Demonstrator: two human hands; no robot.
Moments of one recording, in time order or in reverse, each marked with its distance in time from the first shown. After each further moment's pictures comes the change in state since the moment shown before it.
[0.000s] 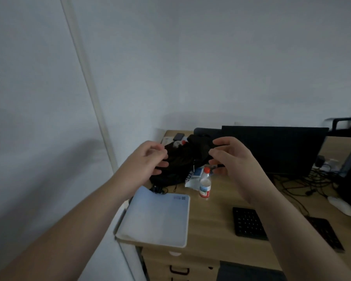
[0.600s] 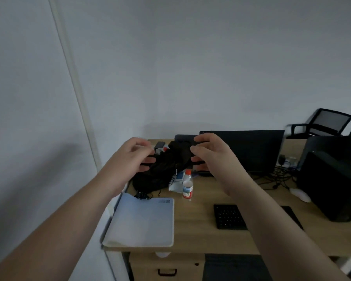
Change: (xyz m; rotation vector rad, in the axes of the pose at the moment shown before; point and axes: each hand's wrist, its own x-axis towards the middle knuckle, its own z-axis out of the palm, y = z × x) left_hand -0.041 0.021 -0.017 -0.073 -0.055 0.074; right_hand -0.063 -0.047 0.013 -0.037 0.035 -0.023
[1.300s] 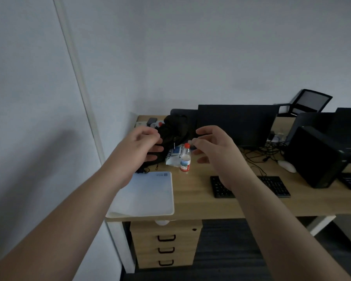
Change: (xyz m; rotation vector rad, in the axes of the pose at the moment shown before) left_hand -0.018 -0.061 -0.028 -0.100 -0.087 -0.058; right_hand -0.039 0.045 0.061 -0.114 0.098 0.048
